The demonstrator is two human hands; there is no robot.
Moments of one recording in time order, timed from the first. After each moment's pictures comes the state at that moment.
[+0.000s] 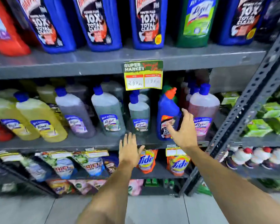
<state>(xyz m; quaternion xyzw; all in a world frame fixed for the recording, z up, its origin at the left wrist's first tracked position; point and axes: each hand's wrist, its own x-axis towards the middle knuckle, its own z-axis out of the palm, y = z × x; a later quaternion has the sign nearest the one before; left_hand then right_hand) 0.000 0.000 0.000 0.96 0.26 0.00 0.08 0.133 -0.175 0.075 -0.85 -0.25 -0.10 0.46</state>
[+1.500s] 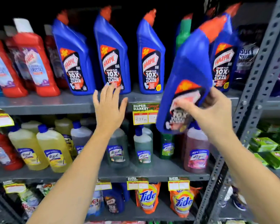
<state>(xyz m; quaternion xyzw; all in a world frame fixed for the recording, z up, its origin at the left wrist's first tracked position) 0.003 0.065 0.284 0.86 0.19 0.48 -0.08 0.073 -0.211 0.317 -0.63 -0.33 -0.19 0.68</state>
